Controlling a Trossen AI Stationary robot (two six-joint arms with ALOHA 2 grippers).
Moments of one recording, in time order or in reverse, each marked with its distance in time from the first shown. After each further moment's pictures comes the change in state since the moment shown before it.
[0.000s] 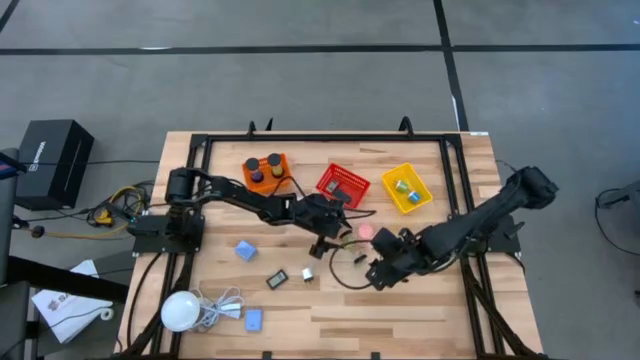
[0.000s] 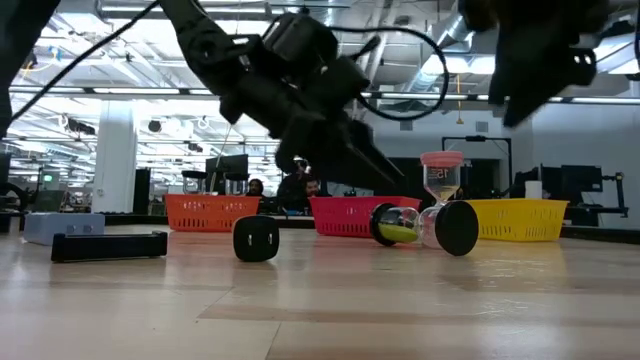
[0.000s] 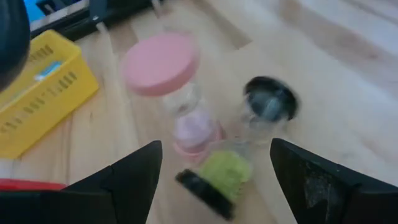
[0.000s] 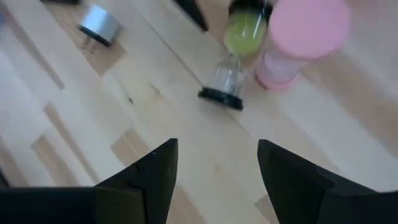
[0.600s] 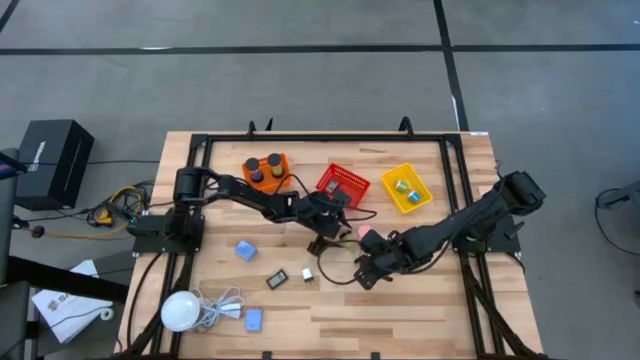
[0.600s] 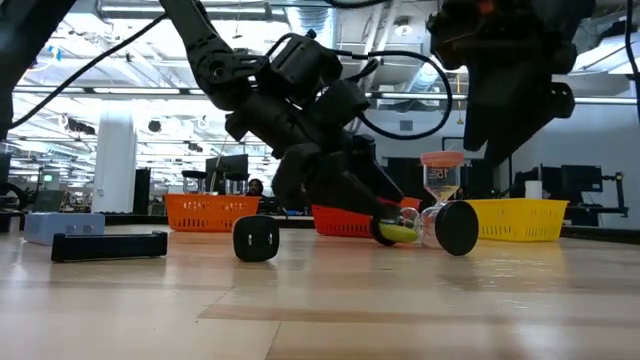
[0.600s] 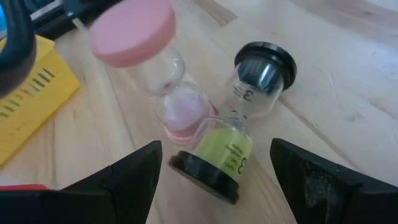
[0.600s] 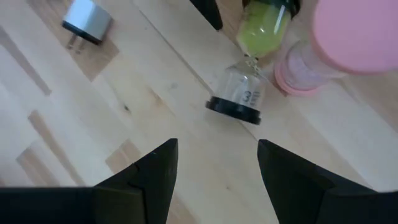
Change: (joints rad) left arm 0.038 0.051 0.004 0.000 0.072 0.131; right arm -0.066 0.102 0.002 0.099 -0.071 -0.046
